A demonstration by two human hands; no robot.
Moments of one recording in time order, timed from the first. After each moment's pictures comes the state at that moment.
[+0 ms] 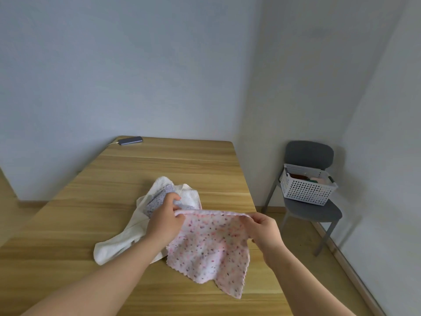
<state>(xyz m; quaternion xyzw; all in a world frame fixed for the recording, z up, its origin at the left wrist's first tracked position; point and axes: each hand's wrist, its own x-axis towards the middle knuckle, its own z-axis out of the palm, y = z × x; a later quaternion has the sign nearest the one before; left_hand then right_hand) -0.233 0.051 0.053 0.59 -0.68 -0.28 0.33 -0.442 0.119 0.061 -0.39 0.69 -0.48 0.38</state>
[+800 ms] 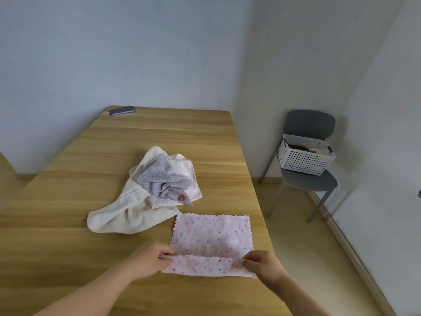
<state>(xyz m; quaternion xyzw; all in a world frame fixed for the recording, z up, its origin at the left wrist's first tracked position) -0.195 0.106 -0.056 0.52 -0.76 -0.38 -0.01 -0.478 0.199 -0.051 -0.49 0.73 -0.21 0.43</state>
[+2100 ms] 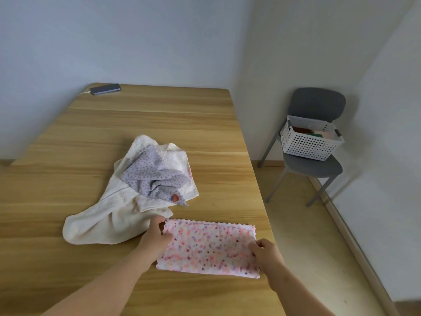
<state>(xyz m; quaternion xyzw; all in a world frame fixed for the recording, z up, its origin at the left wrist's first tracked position) -0.246 0.042 -0.084 0.67 -0.52 -0.51 0.15 -0.495 0.130 -0.095 -0.24 0.81 -0.28 0.45</state>
